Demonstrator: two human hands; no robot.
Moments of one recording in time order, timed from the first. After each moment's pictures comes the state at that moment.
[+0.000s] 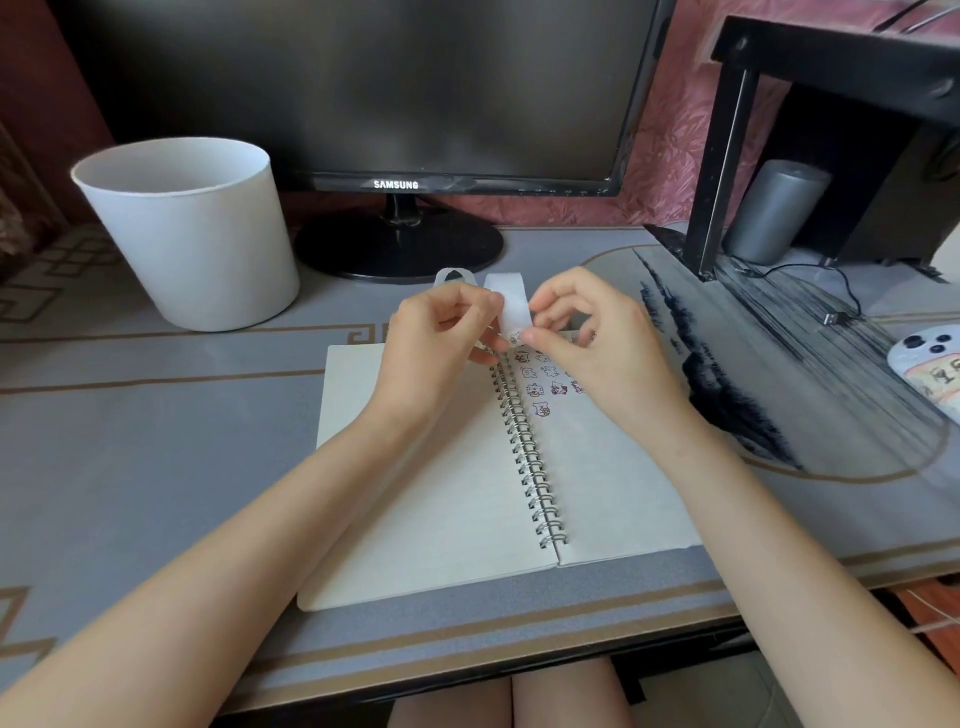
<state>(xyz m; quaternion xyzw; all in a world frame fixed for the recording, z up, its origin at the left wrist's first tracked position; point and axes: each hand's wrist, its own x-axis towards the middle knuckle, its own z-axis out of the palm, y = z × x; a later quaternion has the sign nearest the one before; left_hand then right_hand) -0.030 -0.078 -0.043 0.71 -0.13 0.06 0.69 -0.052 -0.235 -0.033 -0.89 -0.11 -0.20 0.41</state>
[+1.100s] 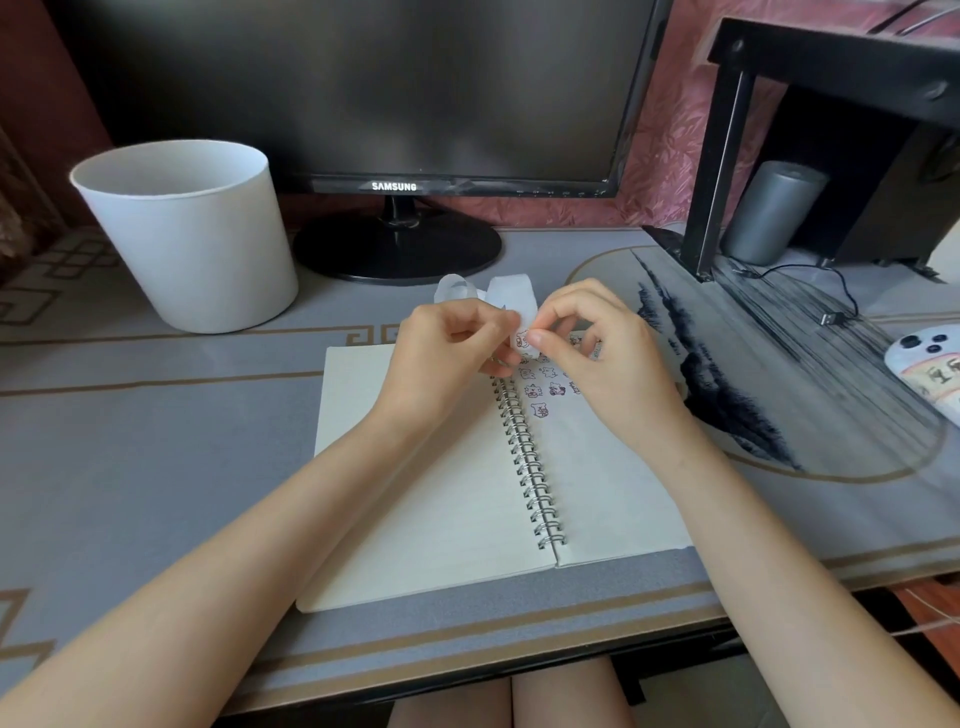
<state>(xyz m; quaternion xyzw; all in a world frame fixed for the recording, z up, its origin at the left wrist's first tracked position) -0.034 -0.083 -0.044 0.72 -0.15 0.02 0.68 -0.053 -0.240 -0.043 -0.87 -0.14 -0.22 0.43</state>
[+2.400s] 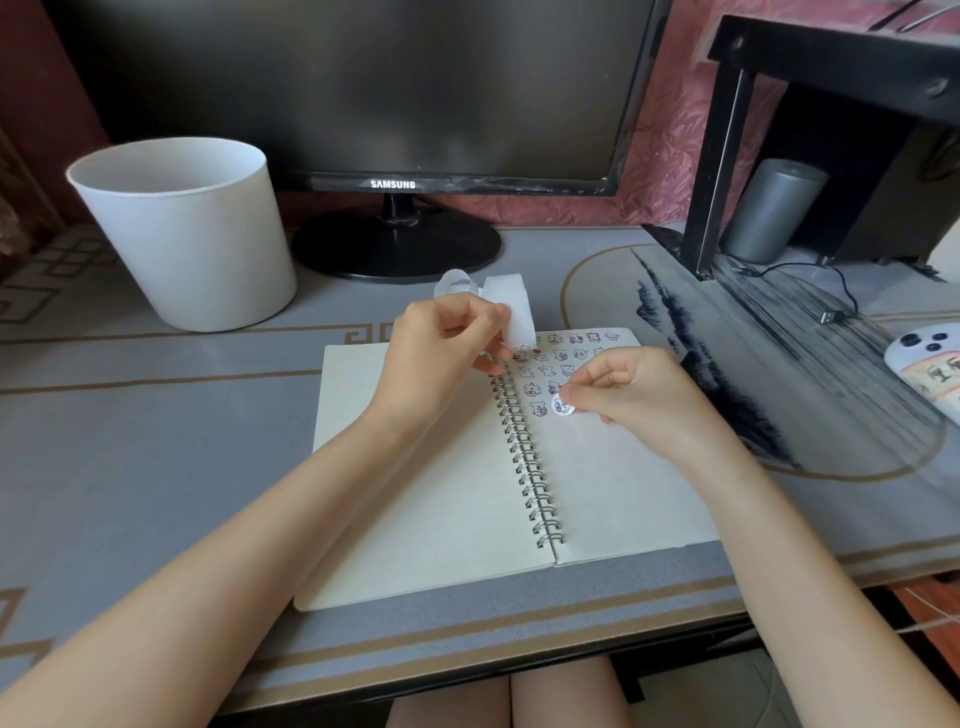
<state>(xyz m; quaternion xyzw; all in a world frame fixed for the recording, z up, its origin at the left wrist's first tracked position) -0.032 -0.081 -0.045 0.73 -0.14 0.04 0.67 -0.072 -0.262 -0.047 -0.86 0.07 -0.01 0.50</state>
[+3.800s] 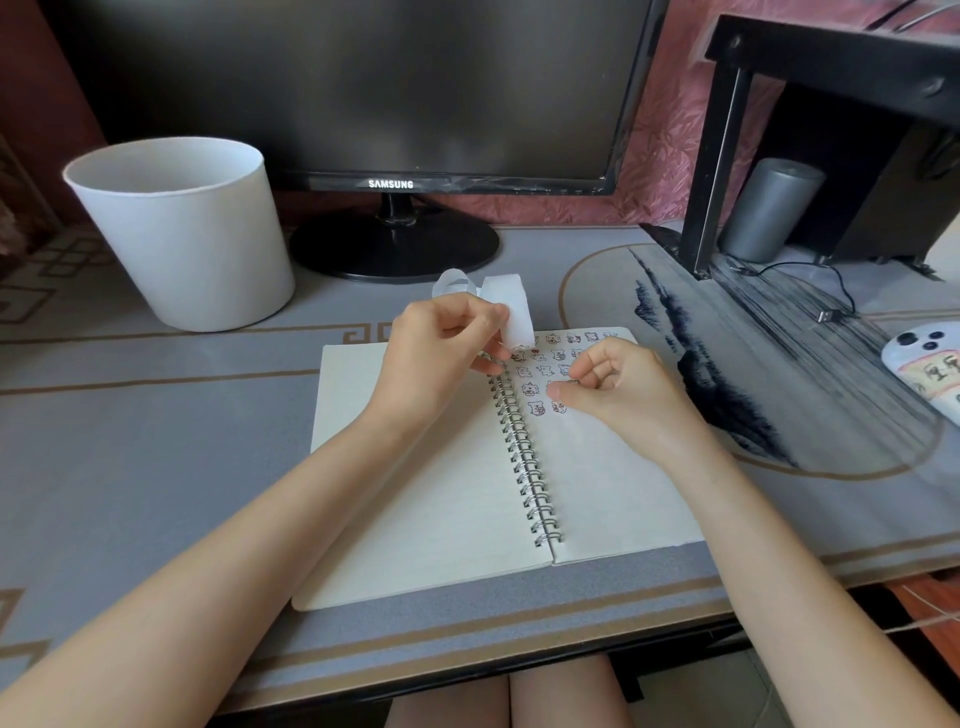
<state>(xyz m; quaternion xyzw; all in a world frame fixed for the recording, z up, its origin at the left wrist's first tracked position) -0.032 -0.082 -0.045 0.73 -0.14 0.04 0.67 -0.061 -0.263 -0.064 -0.88 0.06 -0.07 0.46</state>
